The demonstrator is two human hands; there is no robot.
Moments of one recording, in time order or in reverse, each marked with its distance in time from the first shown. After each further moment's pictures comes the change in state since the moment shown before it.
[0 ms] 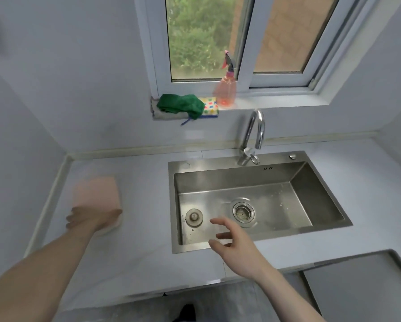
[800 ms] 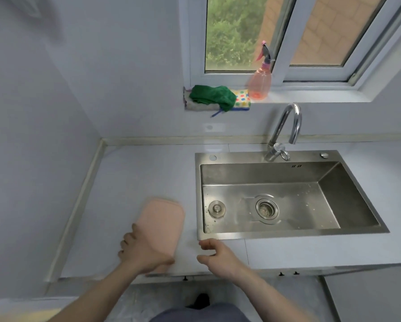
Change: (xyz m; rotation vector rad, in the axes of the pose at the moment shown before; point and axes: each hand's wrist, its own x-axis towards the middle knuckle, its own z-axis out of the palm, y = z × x) left_hand -0.111 -0.094 0.054 0.282 -0.170 0.318; right_hand 0.022 0.034 0.119 -0.015 -0.310 0.265
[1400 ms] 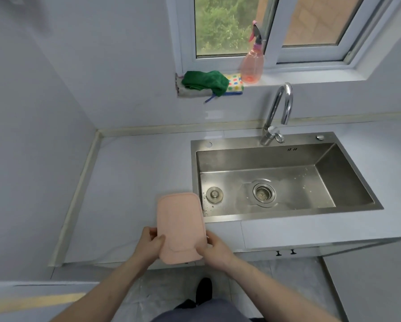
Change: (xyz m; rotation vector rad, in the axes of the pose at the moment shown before) left_hand -0.030 -0.009 0.030 -0.834 -0.188 0.074; right_hand -0.008 0.029 0.024 0.140 0.012 0.000
